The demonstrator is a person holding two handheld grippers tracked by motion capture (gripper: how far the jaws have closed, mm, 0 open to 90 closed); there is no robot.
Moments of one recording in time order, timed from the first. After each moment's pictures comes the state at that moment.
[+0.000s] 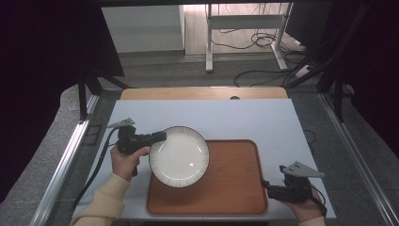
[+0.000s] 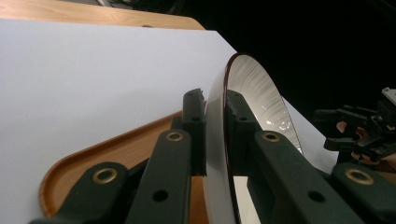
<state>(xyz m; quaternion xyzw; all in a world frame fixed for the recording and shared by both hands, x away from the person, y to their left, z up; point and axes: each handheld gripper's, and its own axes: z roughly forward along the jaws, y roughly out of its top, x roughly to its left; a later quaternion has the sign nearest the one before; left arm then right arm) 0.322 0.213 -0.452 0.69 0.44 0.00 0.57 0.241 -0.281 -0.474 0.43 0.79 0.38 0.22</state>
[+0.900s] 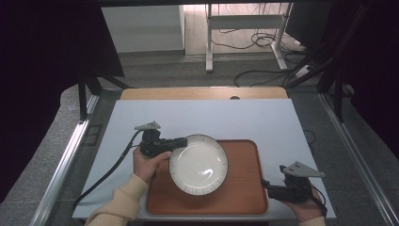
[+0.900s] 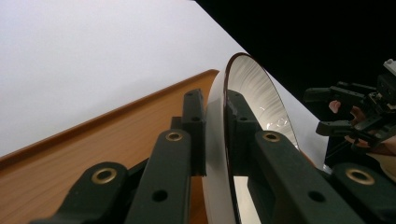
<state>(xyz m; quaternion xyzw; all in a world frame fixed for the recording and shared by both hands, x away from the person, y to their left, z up) 0.331 0.154 -0.465 0.72 0.41 -0.03 0.55 0.242 -0.282 -0.474 0.43 0.79 0.38 0.21</state>
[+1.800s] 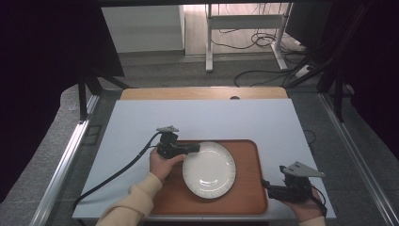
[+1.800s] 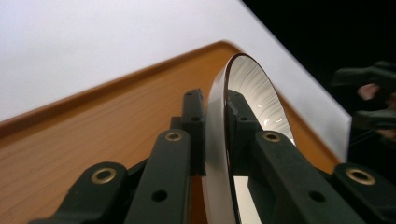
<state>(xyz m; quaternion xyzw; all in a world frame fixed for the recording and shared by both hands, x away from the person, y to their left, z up) 0.356 0.117 -0.506 0.74 0.43 -0.07 0.51 0.242 -0.282 -0.475 0.43 0.79 0.38 0.21</state>
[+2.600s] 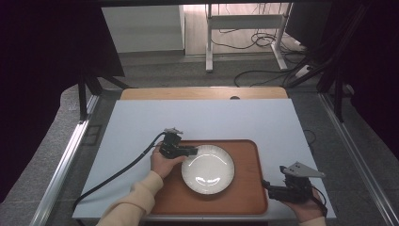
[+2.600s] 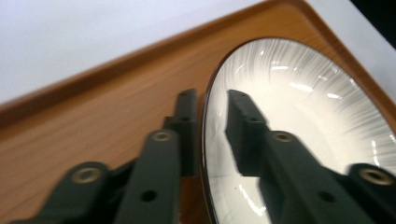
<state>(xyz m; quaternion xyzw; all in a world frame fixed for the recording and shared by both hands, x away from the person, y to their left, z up) 0.370 0.116 -0.525 0.78 0.45 -0.03 0.43 0.242 -0.283 -0.476 0.43 0.79 0.38 0.21</state>
